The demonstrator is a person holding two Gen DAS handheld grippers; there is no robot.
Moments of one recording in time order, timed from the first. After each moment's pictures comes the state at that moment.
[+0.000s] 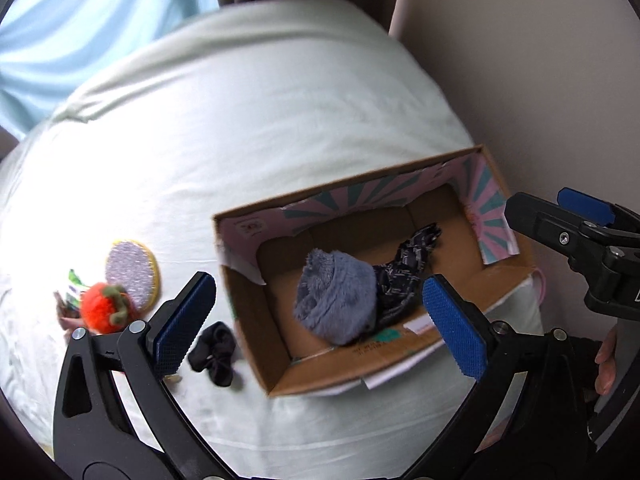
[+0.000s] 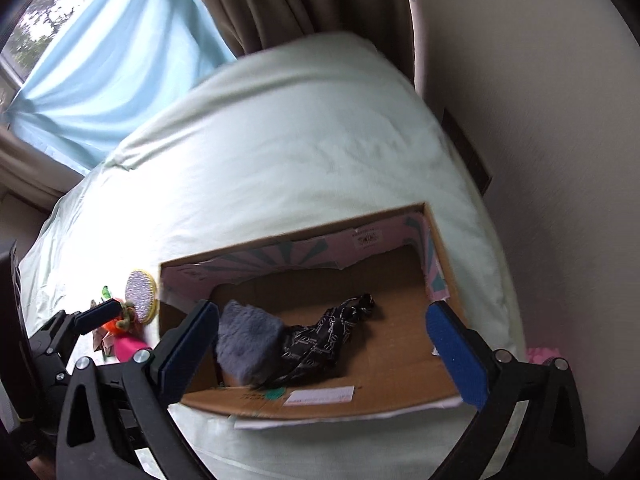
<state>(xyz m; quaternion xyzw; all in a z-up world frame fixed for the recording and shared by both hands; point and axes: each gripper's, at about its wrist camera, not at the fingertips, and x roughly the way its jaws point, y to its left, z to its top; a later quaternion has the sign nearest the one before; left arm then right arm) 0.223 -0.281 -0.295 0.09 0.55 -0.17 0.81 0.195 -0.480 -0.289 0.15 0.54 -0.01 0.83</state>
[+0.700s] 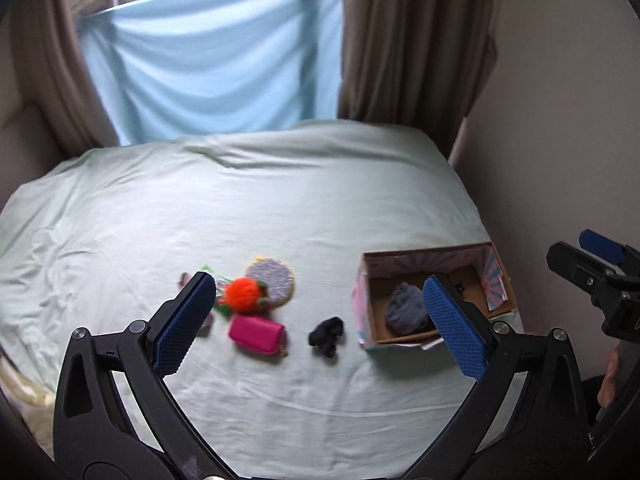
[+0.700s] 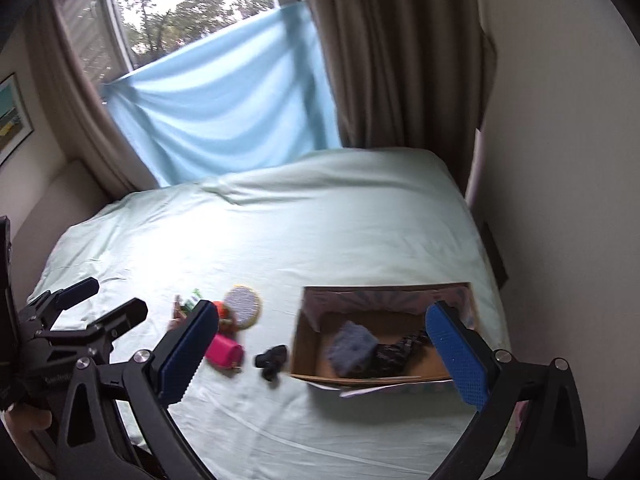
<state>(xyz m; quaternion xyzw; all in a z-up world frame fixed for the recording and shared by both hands) 0.093 -0.096 -0.112 0.01 0.40 -0.05 0.92 0.087 -0.356 -0.111 0.08 0.40 0.07 0.91</state>
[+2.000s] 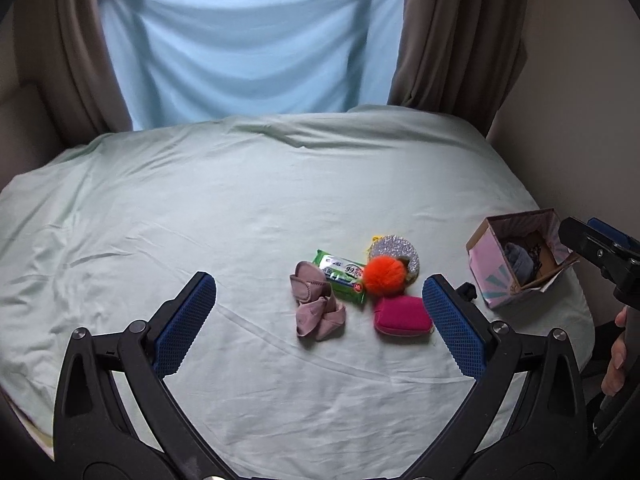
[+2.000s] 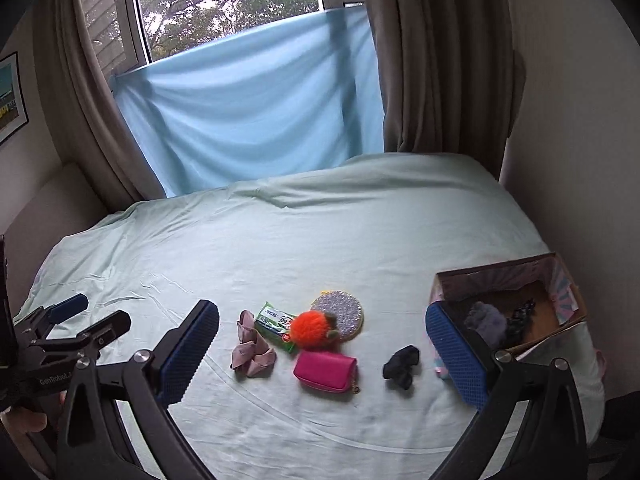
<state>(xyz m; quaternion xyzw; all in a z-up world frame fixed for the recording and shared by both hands) 0.138 0.194 -0.205 0.02 0.41 -0.10 0.91 0.104 -0.088 -0.169 0.10 0.37 0.02 0.92</state>
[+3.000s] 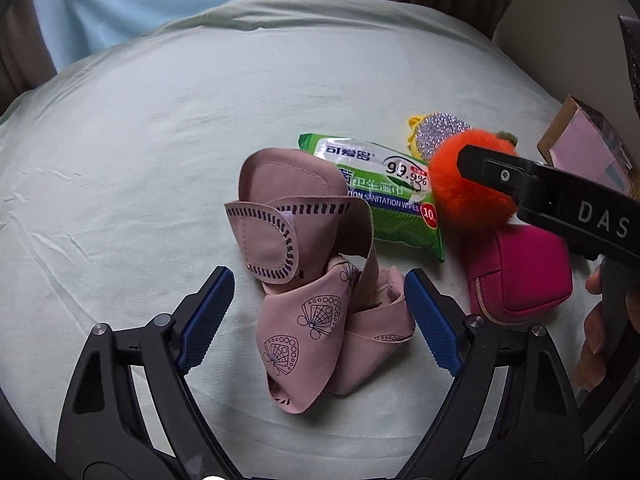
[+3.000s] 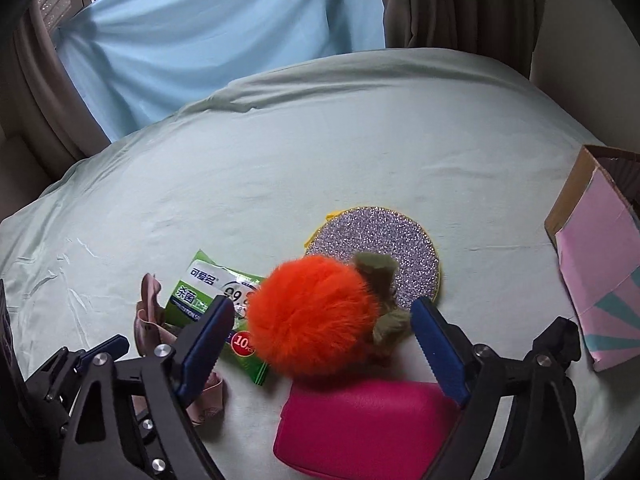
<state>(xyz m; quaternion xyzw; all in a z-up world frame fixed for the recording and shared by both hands) 0.246 0.167 -0.498 0.05 0.47 -0.17 0.86 0.237 -0.031 -0.438 0.12 0.44 -0.02 0.89</state>
